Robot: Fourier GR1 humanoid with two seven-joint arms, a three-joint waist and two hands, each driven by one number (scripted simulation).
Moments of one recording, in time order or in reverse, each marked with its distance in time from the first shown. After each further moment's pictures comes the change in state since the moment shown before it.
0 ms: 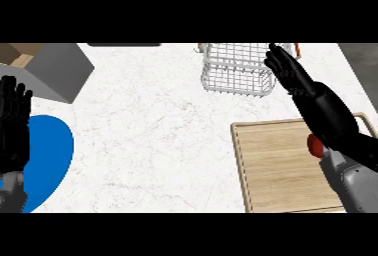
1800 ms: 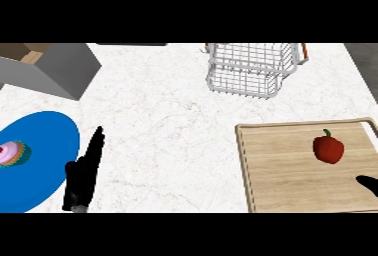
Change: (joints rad) left arm 0.131 -0.181 -0.287 0.169 -0.128 -0.031 0.069; right arm 0.620 -0.098 -0.332 -0.301 0.864 -0.443 1.160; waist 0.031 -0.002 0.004
